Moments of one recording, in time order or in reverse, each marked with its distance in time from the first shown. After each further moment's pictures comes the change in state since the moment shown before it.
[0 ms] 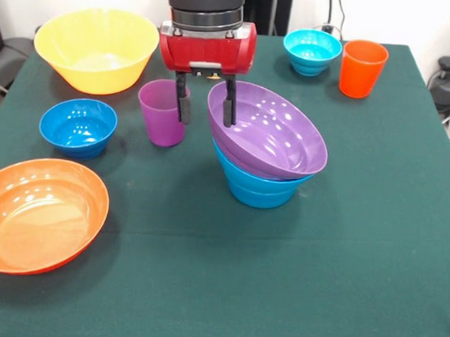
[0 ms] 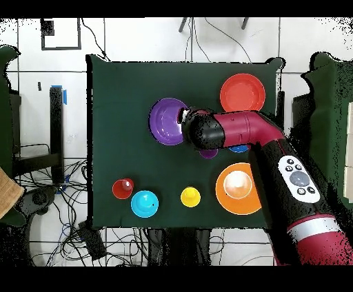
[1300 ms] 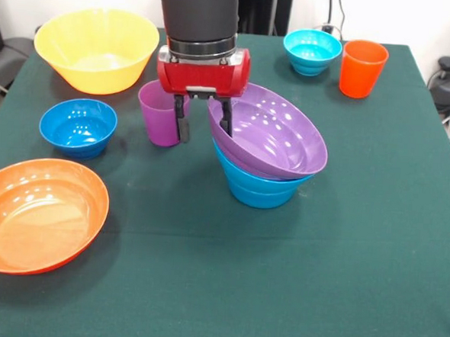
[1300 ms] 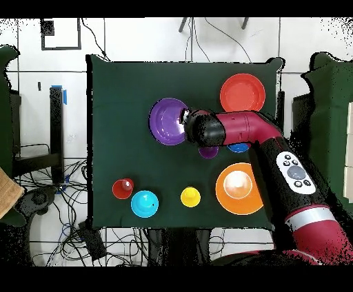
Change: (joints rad) arm -0.009 0.083 0.000 -0.046 -0.027 0.000 0.000
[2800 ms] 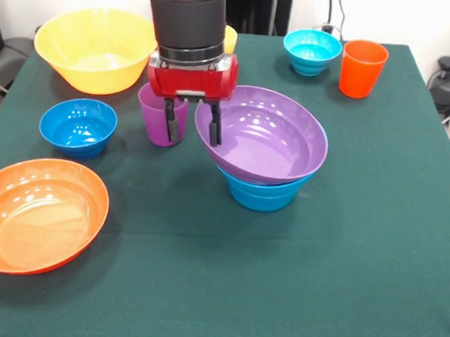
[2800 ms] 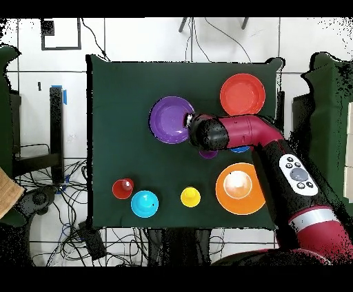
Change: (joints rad) arm -0.026 0.011 0.009 0.019 -0.038 0.000 0.000
